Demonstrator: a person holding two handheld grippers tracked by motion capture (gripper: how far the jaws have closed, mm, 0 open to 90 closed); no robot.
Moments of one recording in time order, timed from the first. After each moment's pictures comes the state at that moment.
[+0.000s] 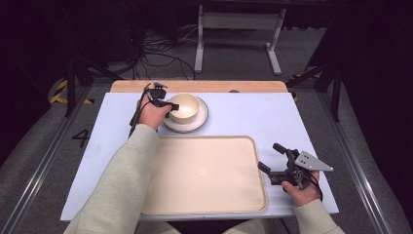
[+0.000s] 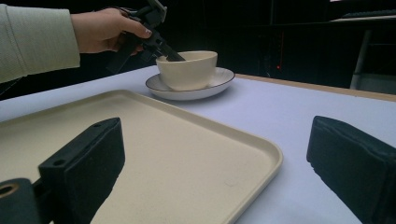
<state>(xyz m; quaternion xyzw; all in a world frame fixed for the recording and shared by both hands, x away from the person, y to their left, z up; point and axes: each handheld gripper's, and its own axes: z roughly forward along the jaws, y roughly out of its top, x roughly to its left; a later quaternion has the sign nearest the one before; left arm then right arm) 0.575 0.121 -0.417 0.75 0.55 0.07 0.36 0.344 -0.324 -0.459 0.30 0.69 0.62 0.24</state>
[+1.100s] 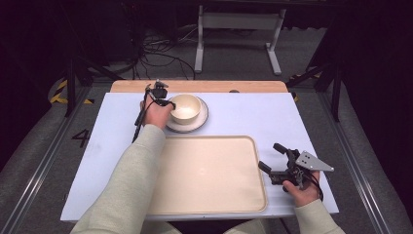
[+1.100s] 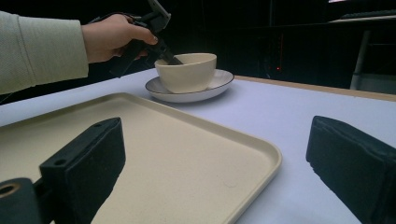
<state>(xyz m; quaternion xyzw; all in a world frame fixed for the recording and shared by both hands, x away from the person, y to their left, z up) 0.581 0.116 -0.419 0.72 0.60 0.08 0.34 0.344 -0.326 -0.459 0.30 0.68 0.62 0.24</state>
